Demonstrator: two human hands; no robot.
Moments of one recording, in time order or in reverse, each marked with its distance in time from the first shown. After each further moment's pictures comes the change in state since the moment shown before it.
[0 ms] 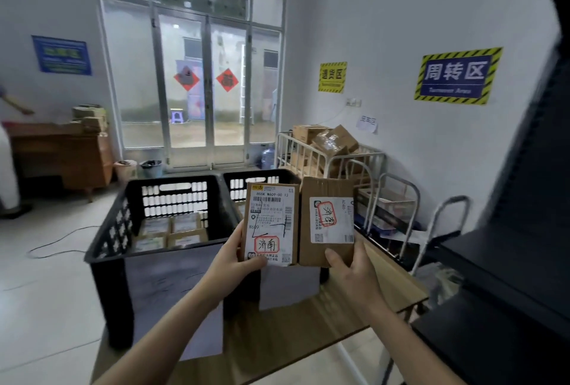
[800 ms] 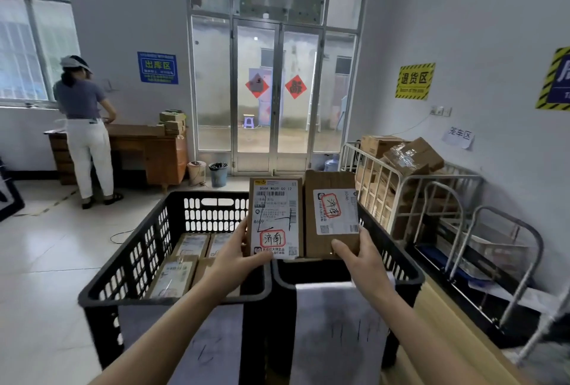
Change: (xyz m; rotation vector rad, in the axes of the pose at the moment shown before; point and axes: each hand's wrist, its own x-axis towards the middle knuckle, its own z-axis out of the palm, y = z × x) left_hand 0.153 -0.048 -0.069 0.116 0.283 -0.071; right_hand 0.217 0.059 0.087 0.072 -0.286 -0.032
